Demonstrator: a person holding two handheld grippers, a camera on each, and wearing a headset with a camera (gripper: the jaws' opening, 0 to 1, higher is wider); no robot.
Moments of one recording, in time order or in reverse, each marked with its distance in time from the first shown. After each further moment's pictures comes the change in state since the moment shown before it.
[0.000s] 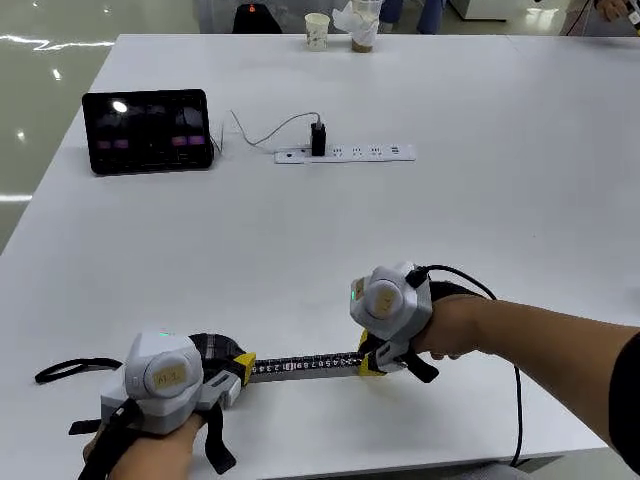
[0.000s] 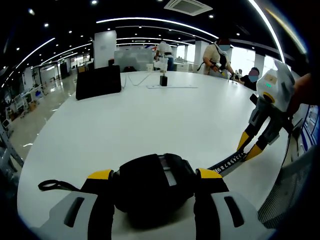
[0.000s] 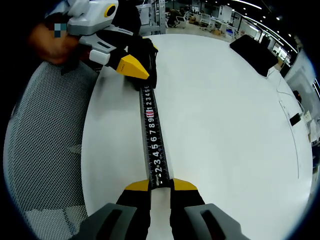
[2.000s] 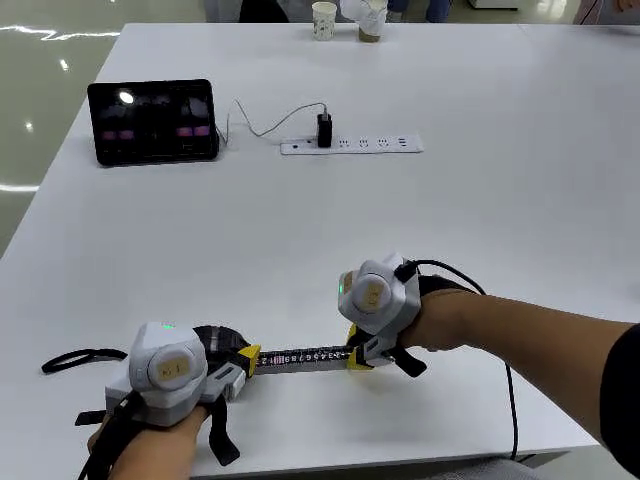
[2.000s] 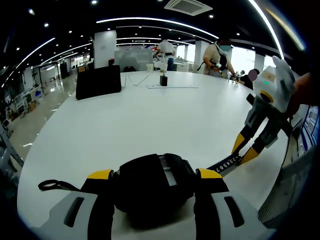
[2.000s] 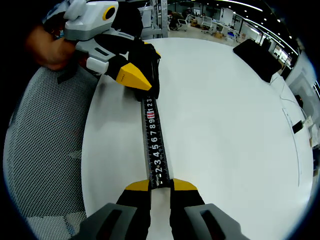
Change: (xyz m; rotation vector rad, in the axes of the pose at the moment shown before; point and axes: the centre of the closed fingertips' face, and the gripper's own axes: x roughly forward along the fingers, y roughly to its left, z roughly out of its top) left arm -0.001 -0.003 -0.001 0.003 0.000 0.002; right arm 0.010 0.000 0.021 -0.009 -0.024 0.009
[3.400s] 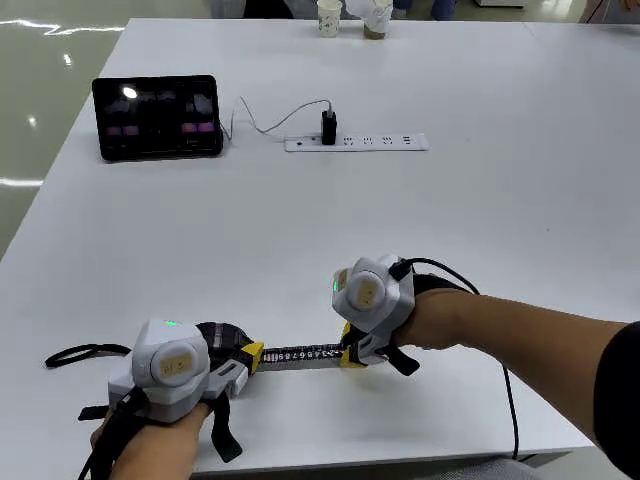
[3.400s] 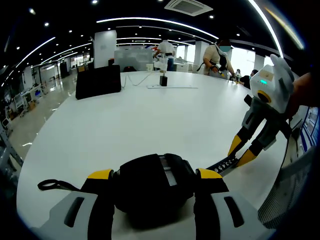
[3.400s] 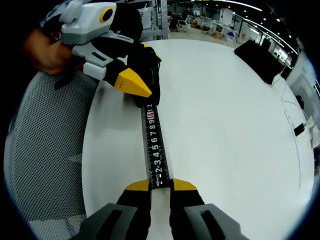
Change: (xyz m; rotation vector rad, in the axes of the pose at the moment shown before) left arm 0.000 0.000 0.000 -0.006 -0.001 -0.004; right arm 0.004 0.001 0.012 0.003 -0.013 0.010
